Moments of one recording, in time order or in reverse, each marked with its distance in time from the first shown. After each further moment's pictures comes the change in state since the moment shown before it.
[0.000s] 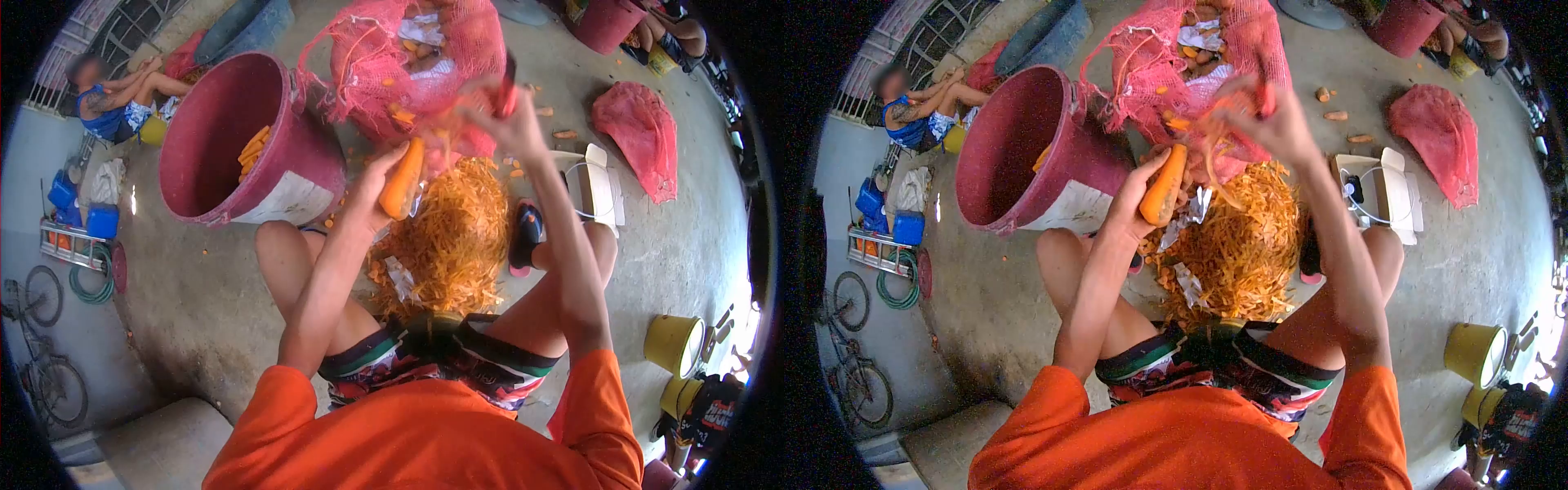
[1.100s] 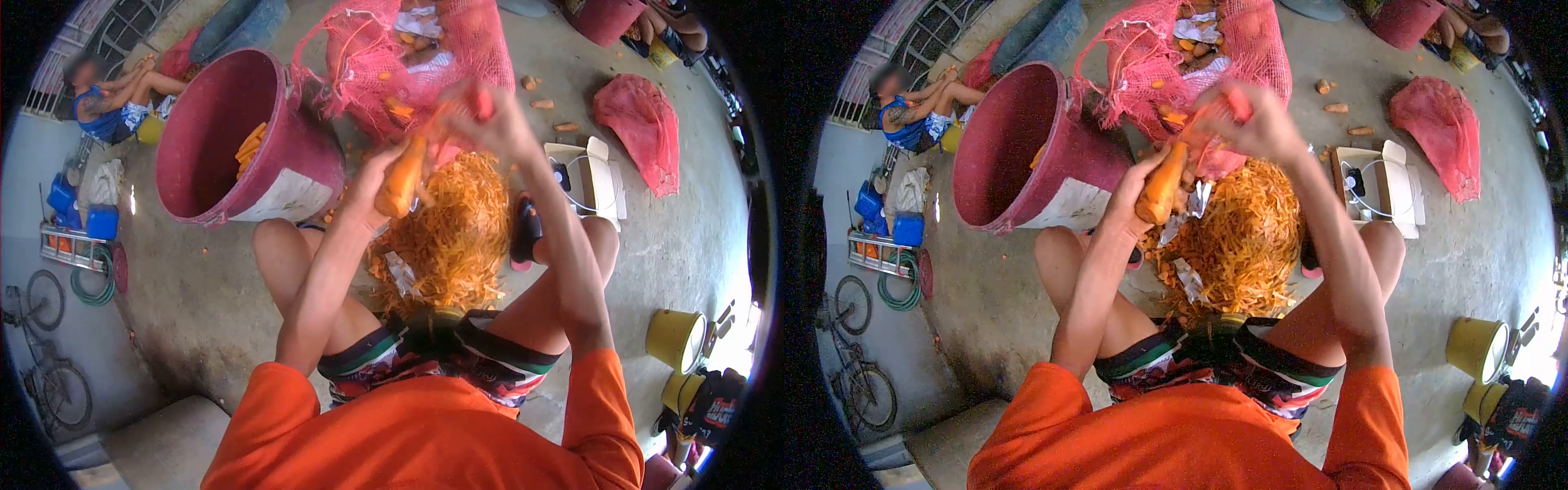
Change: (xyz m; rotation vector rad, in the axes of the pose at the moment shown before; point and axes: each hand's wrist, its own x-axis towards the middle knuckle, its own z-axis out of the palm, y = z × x) left_hand 0.000 0.005 -0.003 -0.071 -0.184 -0.122; right_hand 0.000 -0.010 0.010 -0.070 -0.072 -0.028
